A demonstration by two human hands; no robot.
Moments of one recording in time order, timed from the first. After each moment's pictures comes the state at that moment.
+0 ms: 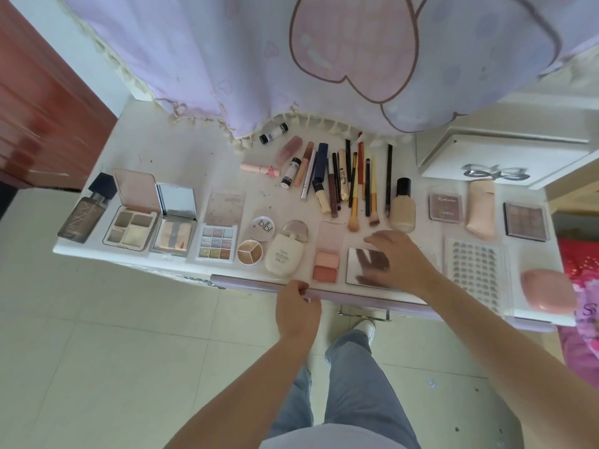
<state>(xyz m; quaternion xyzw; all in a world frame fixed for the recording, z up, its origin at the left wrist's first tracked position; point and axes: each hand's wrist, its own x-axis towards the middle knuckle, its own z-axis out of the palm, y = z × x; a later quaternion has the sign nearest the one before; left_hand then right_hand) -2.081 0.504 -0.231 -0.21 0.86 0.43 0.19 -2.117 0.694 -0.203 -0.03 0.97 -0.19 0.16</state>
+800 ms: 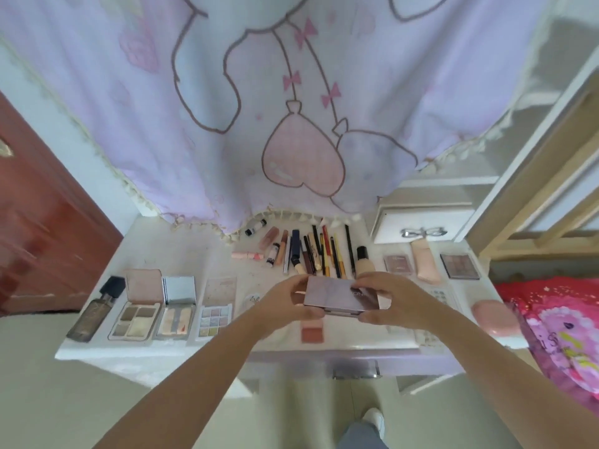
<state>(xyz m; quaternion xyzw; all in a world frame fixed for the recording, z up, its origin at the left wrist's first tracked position) -2.148 0.477 -0.109 0.18 0.72 0.57 0.37 -2.072 0.688 -0.083 -0.03 0.93 -0.36 0.11</state>
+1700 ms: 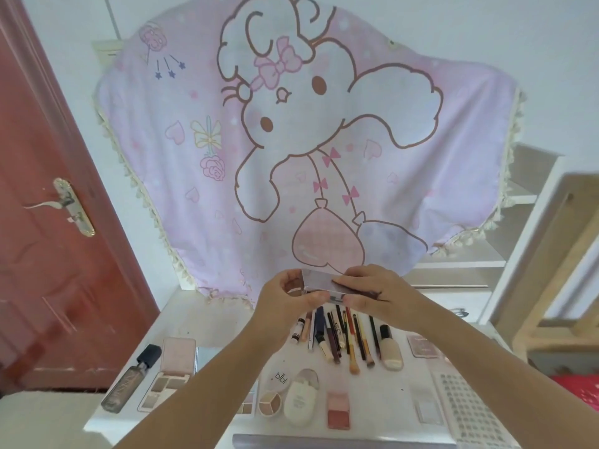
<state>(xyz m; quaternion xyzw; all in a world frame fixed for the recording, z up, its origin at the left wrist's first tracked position) -2.154 0.453 0.012 0.17 0.64 0.74 0.10 -2.107 0.631 0.046 -0.24 0.93 -0.25 -0.11</state>
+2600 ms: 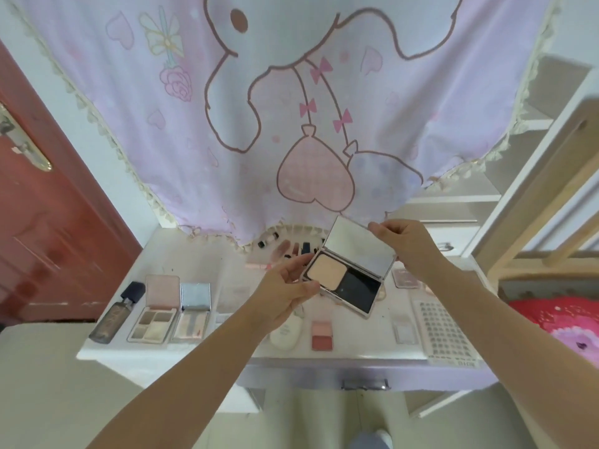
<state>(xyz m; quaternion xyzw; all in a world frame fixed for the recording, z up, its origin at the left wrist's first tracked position) -2.140 0.461 -0.062 0.11 0.57 0.76 0.30 -2.121 0.680 -0.026 0.14 0.79 -0.59 -0.09</state>
